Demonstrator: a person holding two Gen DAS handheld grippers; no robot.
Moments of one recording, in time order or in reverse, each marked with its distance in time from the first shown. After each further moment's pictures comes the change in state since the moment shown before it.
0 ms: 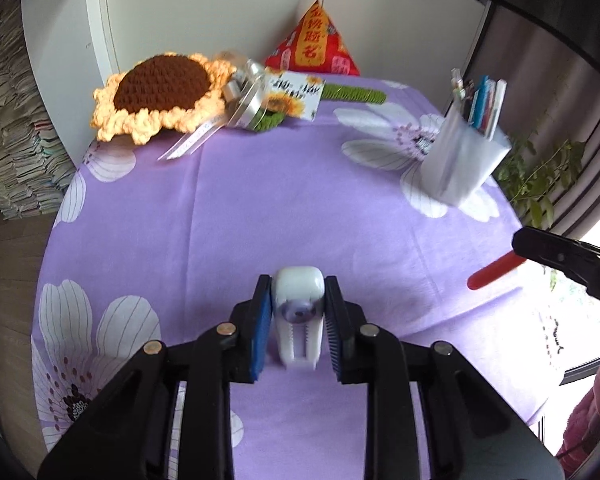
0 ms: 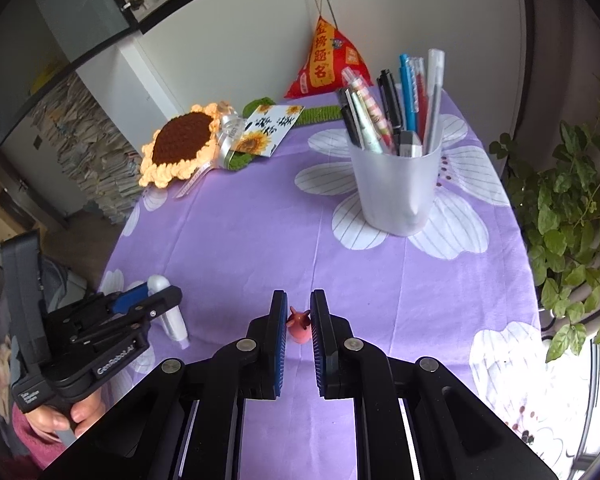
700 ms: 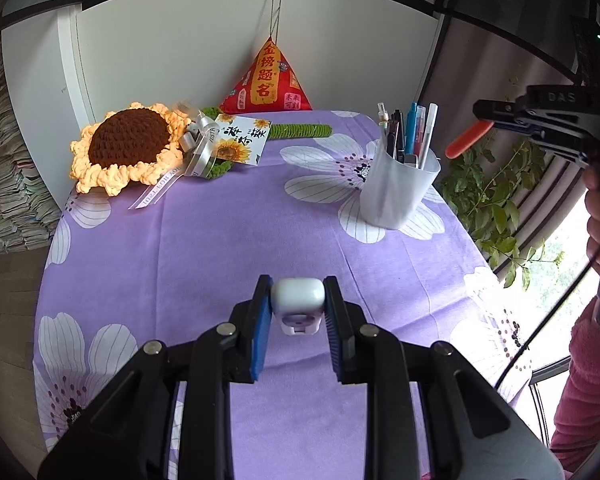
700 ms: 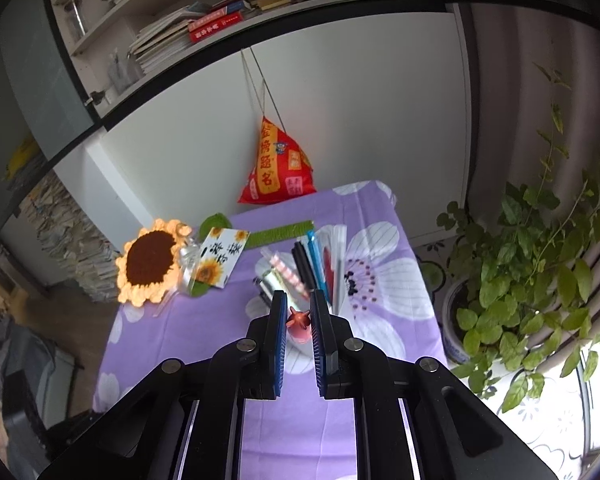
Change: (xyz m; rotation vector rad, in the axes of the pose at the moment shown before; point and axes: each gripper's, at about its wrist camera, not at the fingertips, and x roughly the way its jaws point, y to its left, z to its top) left arm -0.035 -0.037 0.009 0.072 -0.085 -0.069; right arm -0.058 -0.041 0.087 0.097 -0.221 -0.100
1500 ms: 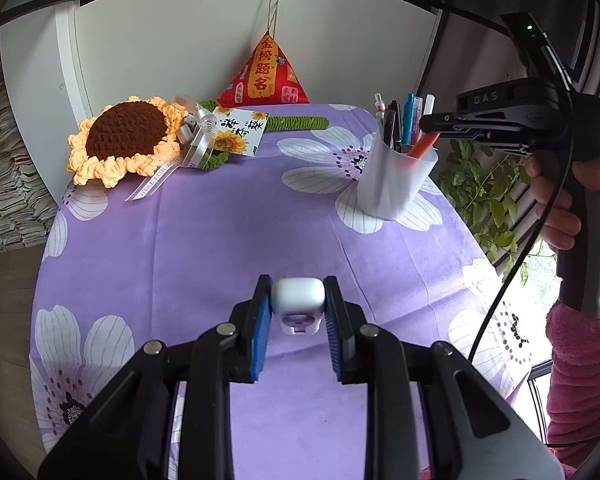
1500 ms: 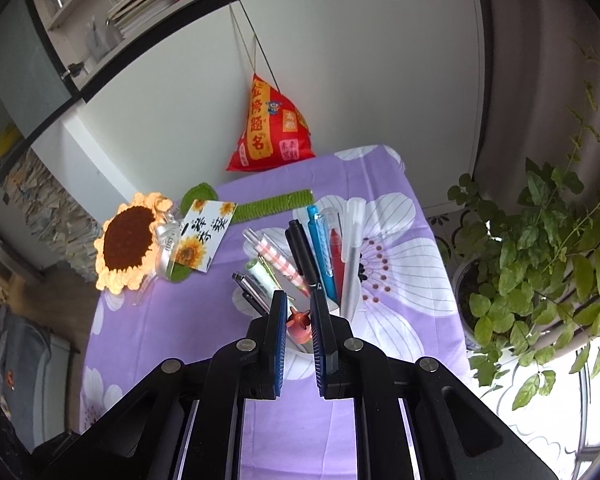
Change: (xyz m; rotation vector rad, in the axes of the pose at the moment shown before) left arm 0.001 0.000 -0.007 -0.001 0.016 -0.013; right arm 0.061 -0.001 0.003 0.003 0.142 -0.006
